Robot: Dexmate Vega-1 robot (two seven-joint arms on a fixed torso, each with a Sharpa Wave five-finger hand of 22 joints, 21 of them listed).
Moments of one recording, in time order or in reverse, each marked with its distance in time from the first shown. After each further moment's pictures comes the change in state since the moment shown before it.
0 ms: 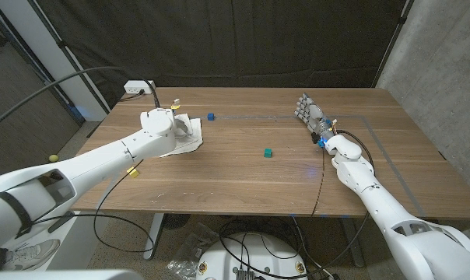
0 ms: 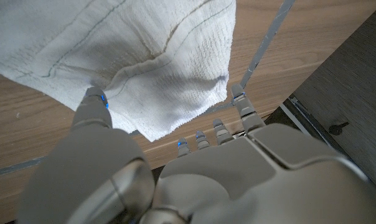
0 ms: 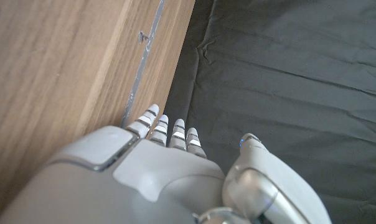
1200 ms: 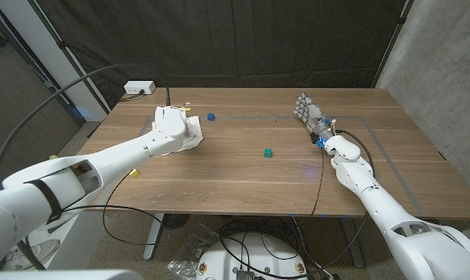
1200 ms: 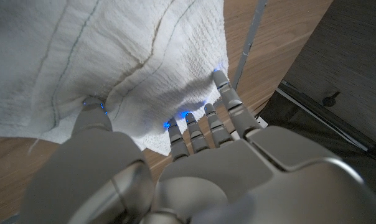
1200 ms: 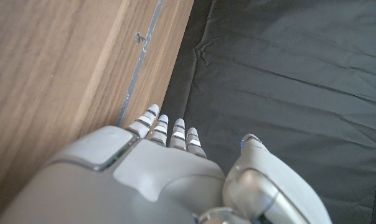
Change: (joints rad) left arm -0.066 -0.143 0.090 0.287 0.322 -0.135 -0.224; left_hand 0.091 0.022 -0.020 0.021 -0.029 0.456 -0.006 0.117 -0.026 0.382 -0.053 0.098 -0.026 0.327 -0.052 0.062 -0.016 0.383 -0.163 -0.033 0.000; right arm 0.000 -0.006 -0.017 0.001 -0.009 0.026 -0.013; right_hand -0.005 -0.005 -0.003 -0.003 0.000 0.000 0.000 0.000 0.005 0.000 0.000 0.000 0.000 0.000 0.000 0.000 0.005 0.000 0.000 0.000 0.000
